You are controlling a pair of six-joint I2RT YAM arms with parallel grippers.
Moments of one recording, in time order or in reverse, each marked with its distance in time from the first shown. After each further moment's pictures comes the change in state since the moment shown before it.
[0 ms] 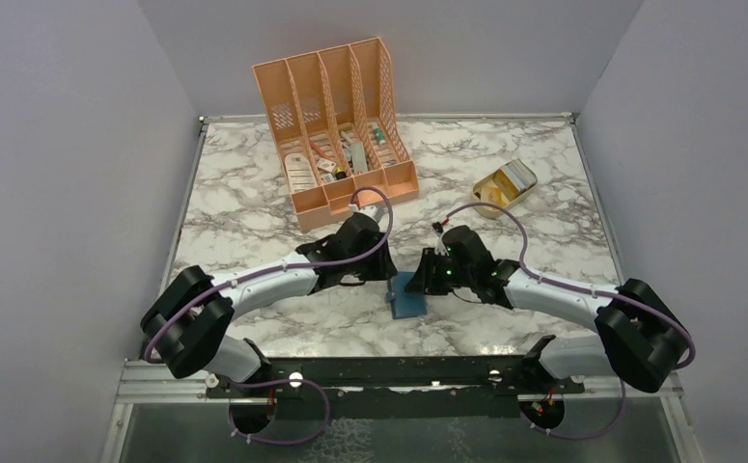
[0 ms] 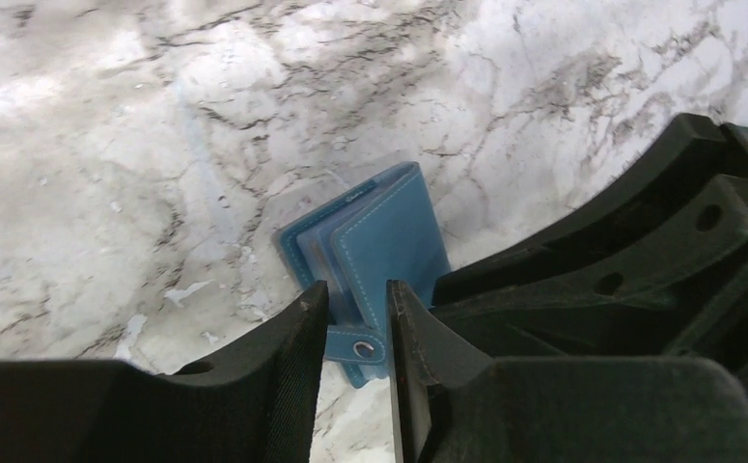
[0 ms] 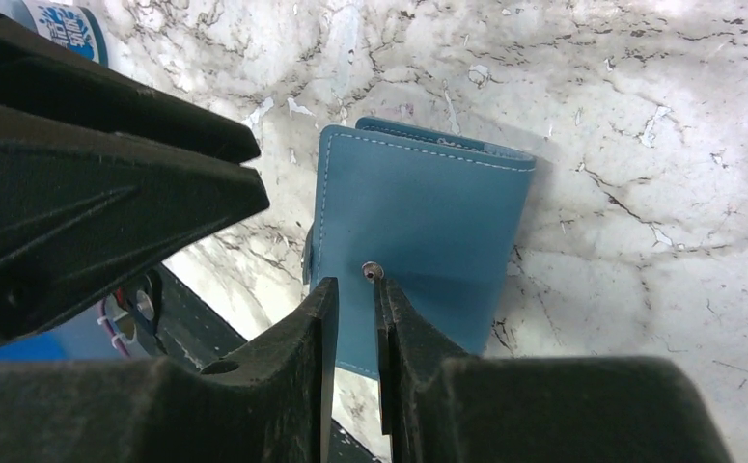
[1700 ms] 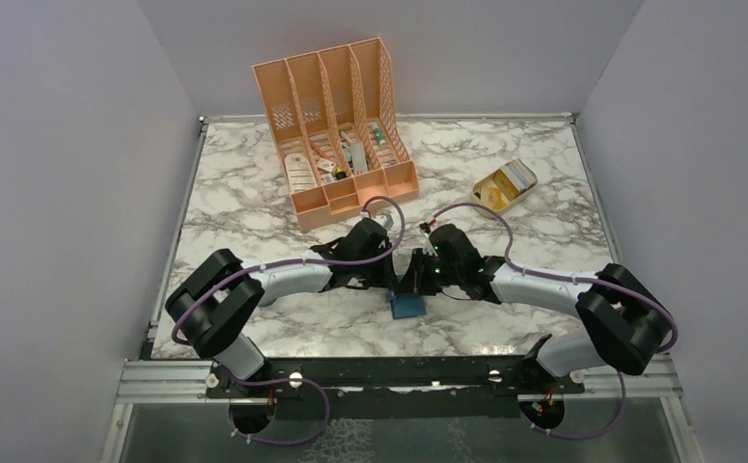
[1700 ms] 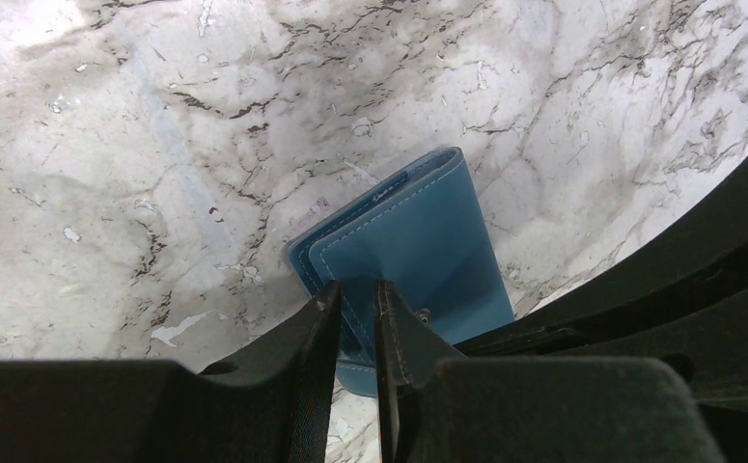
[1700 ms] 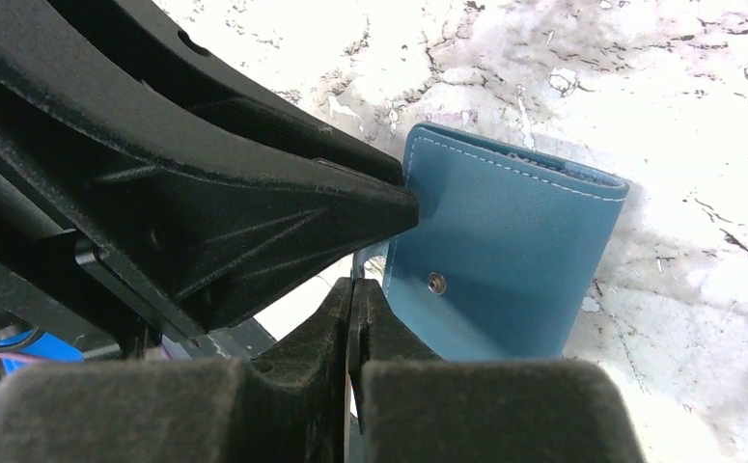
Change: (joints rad) left arm 0.003 0.152 -0.003 0.086 0.088 0.066; right arm 0.041 0.117 0.055 0.056 -0.047 0.061
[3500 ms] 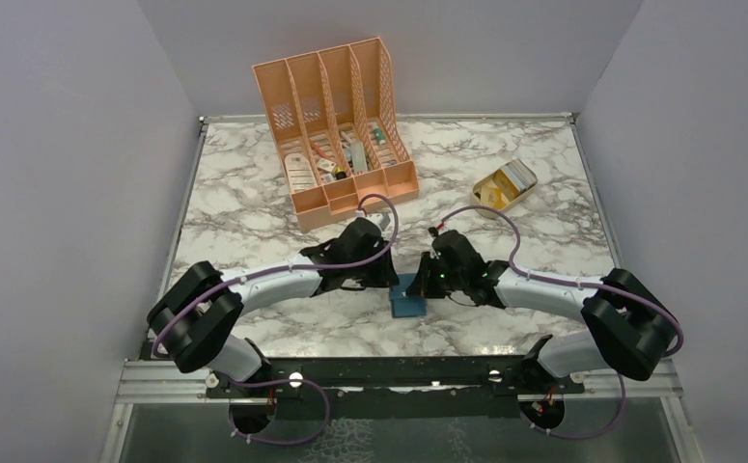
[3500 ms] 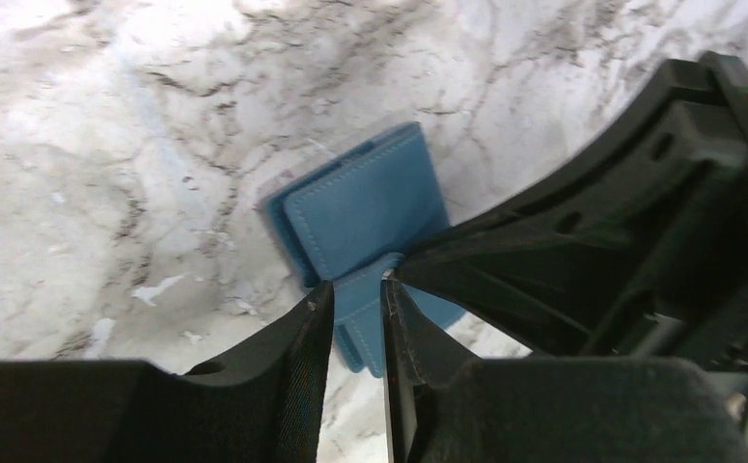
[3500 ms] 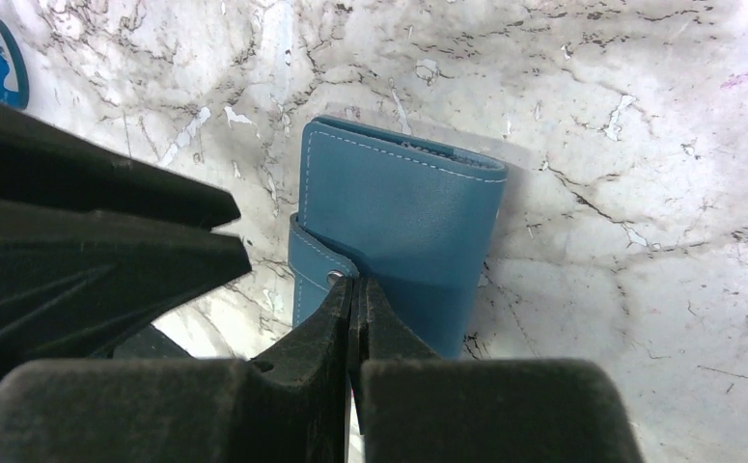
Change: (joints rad) left arm -0.003 -0.096 -0.020 -0.039 0.001 -0.018; right arm 0.000 -0.036 -0.040 -0.059 0.164 -0.044
